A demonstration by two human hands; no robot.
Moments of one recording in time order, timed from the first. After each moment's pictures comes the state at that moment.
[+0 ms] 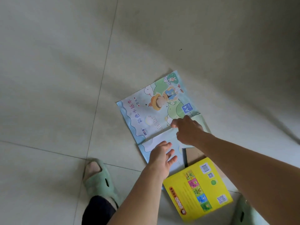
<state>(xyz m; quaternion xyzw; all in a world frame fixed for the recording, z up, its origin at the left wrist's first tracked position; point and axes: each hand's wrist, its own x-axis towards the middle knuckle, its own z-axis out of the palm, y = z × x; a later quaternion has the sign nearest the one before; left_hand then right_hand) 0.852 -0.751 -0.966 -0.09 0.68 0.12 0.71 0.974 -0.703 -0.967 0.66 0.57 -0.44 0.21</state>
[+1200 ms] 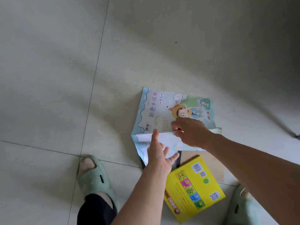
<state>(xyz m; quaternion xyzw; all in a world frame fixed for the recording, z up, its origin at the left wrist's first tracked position) 0.869 -0.760 -0.959 -0.20 0.70 0.20 0.66 1.001 -0.738 -0.982 0.61 0.67 -0.41 0.11</state>
